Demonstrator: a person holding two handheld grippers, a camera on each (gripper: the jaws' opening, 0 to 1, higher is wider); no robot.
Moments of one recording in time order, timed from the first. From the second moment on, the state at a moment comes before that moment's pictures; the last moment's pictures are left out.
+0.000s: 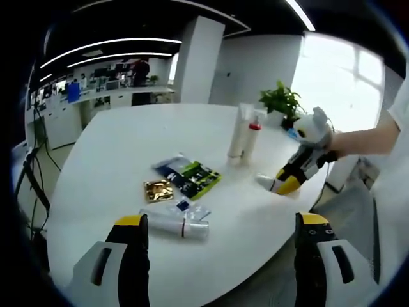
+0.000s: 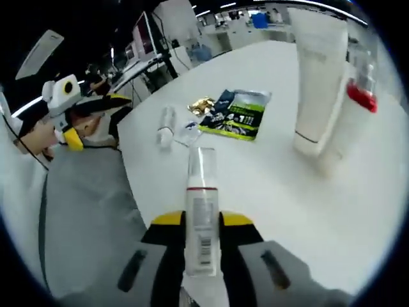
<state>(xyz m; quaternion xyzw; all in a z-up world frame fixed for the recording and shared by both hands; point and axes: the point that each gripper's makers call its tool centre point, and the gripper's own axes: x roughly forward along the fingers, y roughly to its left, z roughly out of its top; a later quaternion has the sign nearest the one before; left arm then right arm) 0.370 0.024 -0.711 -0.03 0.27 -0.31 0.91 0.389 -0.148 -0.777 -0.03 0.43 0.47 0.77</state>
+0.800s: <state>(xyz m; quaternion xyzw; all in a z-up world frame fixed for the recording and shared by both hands) 0.372 -0.001 -0.672 -0.16 0.25 -0.33 0.90 0.375 -0.109 -0.687 0.30 0.28 0.47 0.78</state>
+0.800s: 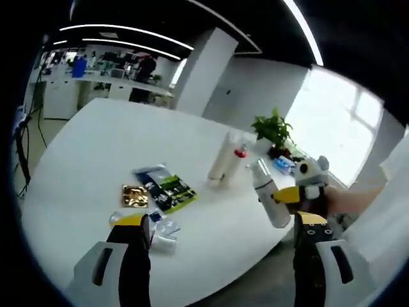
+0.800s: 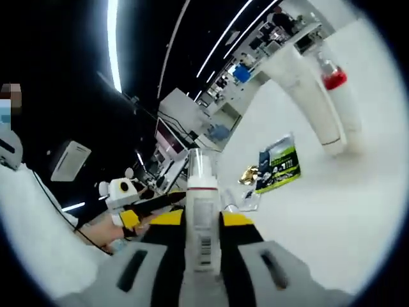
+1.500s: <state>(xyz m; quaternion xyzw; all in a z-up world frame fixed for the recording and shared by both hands) 0.353 -0.077 -0.633 -0.21 0.25 -0.46 0.83 0.354 -0.101 -0.631 0.36 0.20 0.52 0.75</state>
